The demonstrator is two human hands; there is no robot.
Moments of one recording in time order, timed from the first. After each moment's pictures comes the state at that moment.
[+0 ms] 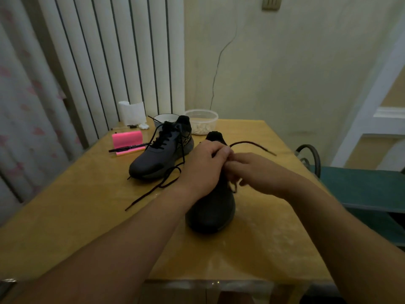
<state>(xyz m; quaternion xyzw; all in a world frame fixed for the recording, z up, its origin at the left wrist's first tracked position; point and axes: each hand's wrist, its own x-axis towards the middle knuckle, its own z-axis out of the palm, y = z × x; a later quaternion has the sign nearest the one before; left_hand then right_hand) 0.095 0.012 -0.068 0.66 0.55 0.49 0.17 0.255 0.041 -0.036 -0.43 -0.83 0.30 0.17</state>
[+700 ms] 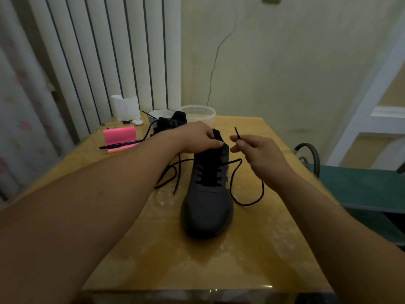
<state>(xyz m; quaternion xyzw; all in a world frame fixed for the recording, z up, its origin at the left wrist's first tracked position) 0.049 0.102 -0.022 0.75 0.63 0.15 0.16 0.260 0.090 -0.056 -0.47 -0.73 0.30 0.40</state>
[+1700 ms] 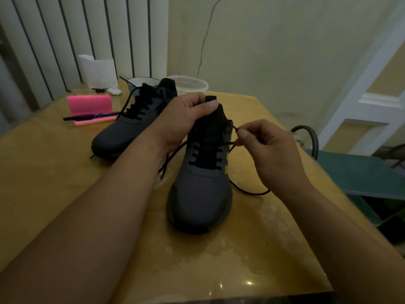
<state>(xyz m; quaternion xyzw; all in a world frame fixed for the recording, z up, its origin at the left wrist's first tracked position) 0.041 0.110 -0.089 0.59 0.36 0.57 0.45 0.258 0.066 -0.090 -0.45 -0.73 0.22 0.47</state>
